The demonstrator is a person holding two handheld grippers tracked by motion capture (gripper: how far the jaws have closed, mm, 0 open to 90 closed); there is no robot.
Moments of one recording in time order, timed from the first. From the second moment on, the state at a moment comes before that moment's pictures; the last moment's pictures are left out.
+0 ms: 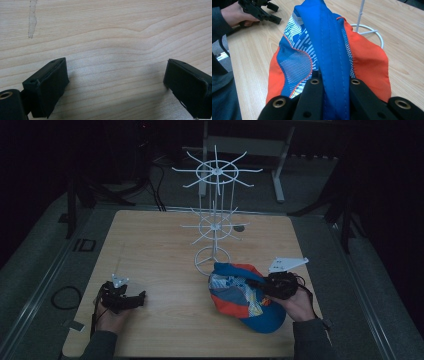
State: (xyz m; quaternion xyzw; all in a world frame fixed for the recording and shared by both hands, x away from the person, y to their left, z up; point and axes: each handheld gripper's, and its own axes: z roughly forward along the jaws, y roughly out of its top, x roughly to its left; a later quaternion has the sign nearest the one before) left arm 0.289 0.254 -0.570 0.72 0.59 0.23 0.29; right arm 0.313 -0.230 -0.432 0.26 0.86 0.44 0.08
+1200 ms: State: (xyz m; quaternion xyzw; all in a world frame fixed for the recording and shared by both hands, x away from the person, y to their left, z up) left arm 0.289 0.253 -0.570 0.72 0.59 0.23 0.29; right arm 0.317 -0.272 -0.387 0.25 0.84 0.47 0.09
